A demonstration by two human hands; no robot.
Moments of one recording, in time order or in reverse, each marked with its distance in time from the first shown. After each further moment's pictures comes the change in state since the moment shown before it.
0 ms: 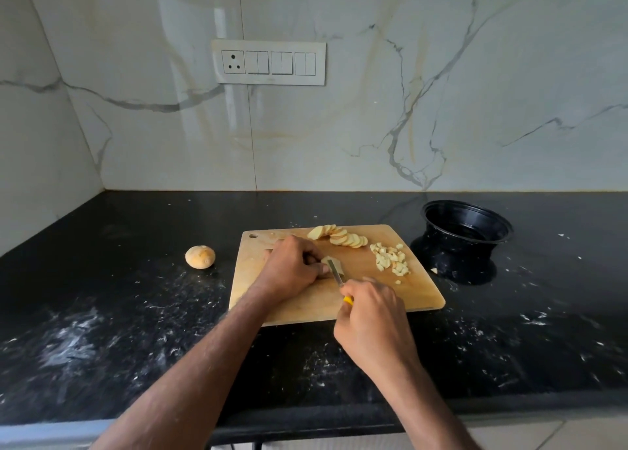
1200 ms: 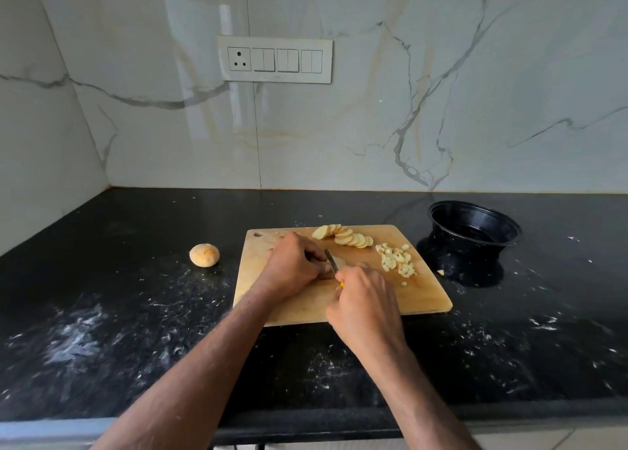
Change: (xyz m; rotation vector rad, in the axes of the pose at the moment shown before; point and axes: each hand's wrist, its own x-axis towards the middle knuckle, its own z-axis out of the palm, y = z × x) left_hand 0.003 -0.003 -0.002 -0.078 0.013 0.005; right_hand 0.024 -0.010 0.014 -0.029 0.035 0.001
